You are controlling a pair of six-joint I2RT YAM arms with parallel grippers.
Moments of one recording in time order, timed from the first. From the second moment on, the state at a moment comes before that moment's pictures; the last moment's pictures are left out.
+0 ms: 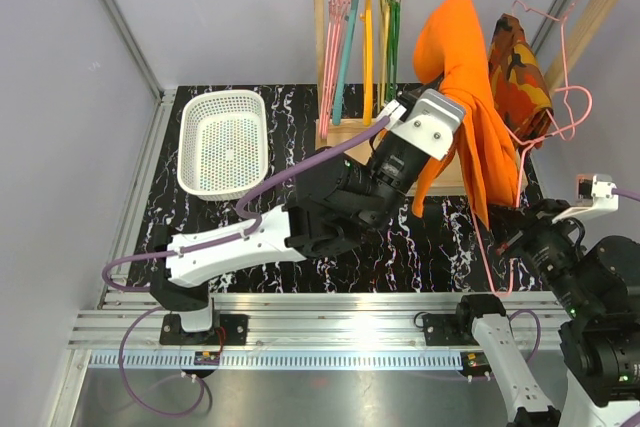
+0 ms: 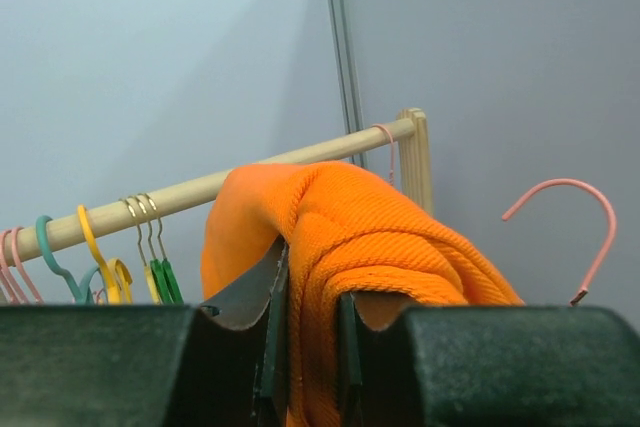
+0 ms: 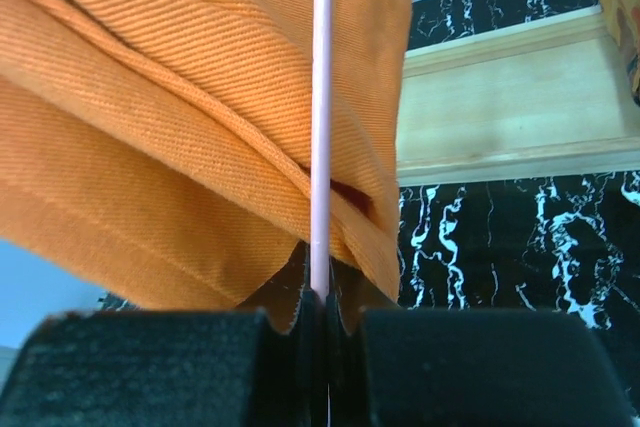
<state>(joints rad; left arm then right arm) -1.45 1.78 2.14 0.35 -0.63 0.62 0.05 0.52 1.45 -1.07 -0.23 0.44</state>
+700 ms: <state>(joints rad) -1.27 1.70 1.99 0.37 -0.57 0.42 0.05 0.49 1.54 -1.08 -0.06 0.60</state>
